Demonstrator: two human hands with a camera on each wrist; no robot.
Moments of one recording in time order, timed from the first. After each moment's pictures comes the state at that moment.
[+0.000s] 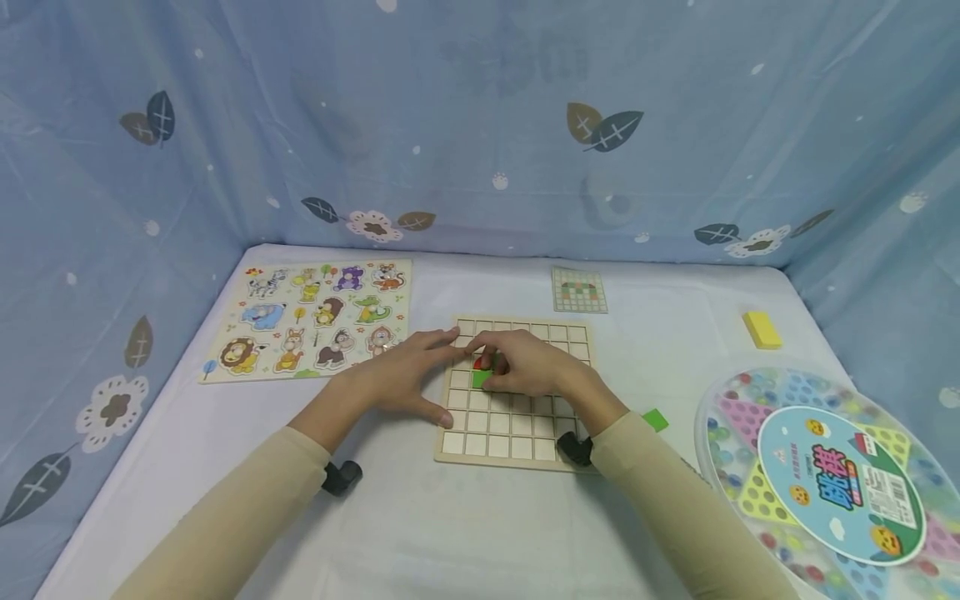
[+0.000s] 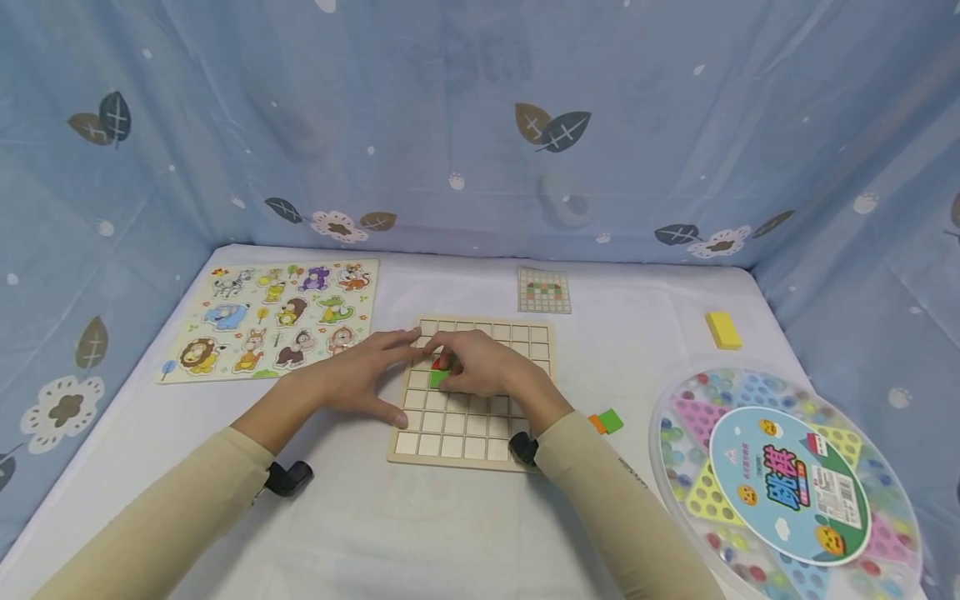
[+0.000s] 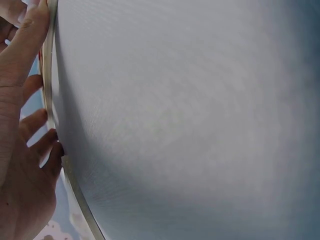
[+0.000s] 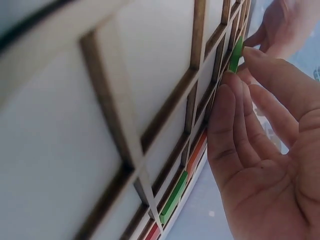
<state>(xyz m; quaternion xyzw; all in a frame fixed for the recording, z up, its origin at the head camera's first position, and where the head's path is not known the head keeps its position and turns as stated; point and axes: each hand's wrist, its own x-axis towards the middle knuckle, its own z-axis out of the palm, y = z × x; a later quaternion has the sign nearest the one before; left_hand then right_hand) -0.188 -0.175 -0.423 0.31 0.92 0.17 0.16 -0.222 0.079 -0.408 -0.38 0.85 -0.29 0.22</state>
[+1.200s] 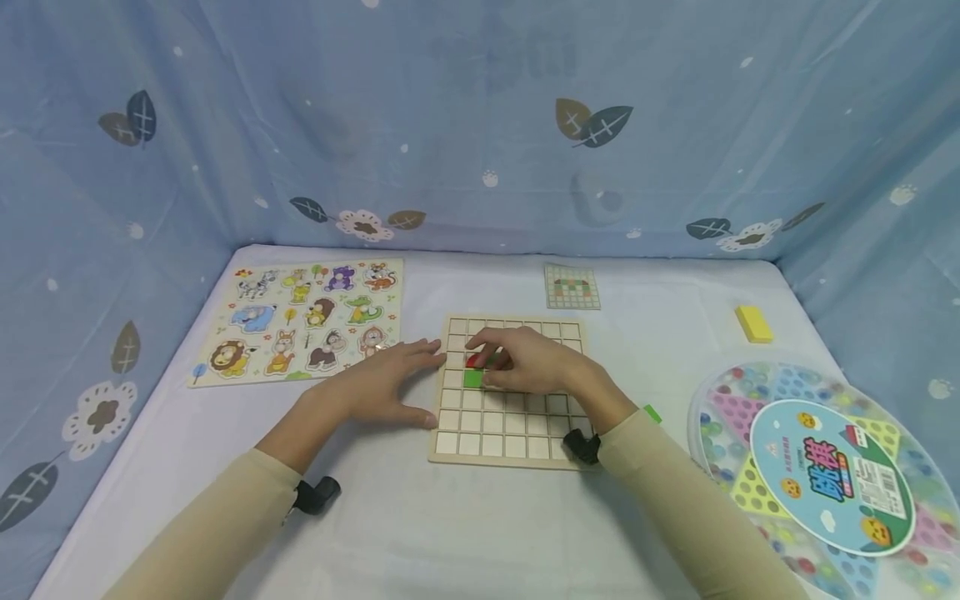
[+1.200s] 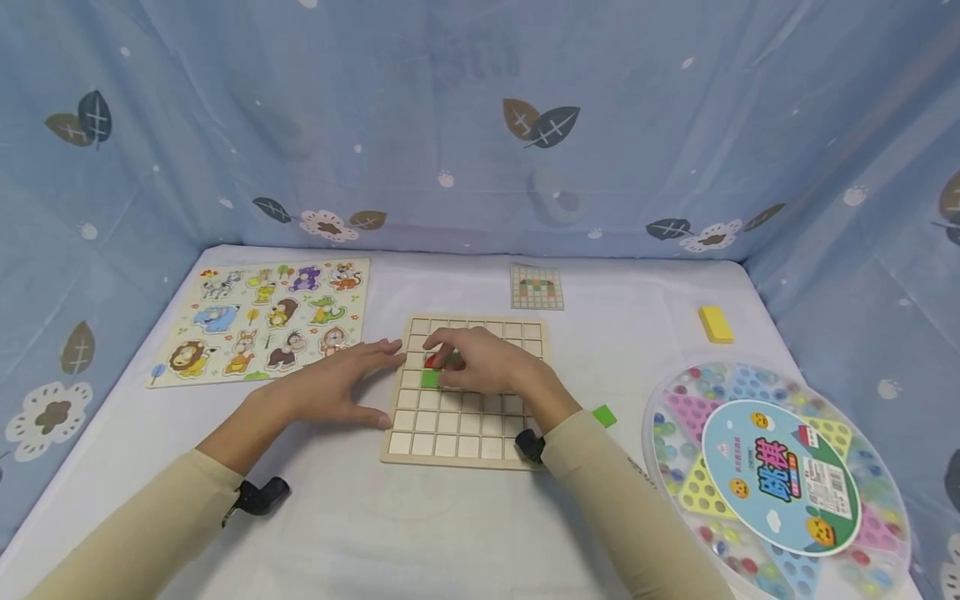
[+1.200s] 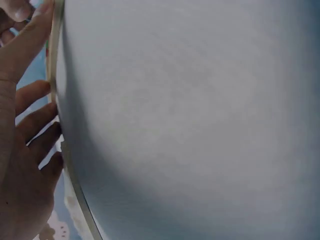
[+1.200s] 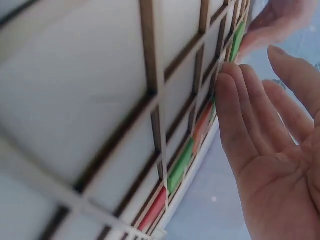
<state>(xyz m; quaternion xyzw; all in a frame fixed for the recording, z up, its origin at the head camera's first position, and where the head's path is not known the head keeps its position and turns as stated) -0.175 -0.190 -0.421 0.29 0.93 0.18 0.16 -0.219 0.094 -0.400 -0.39 0.83 -0.33 0.23</state>
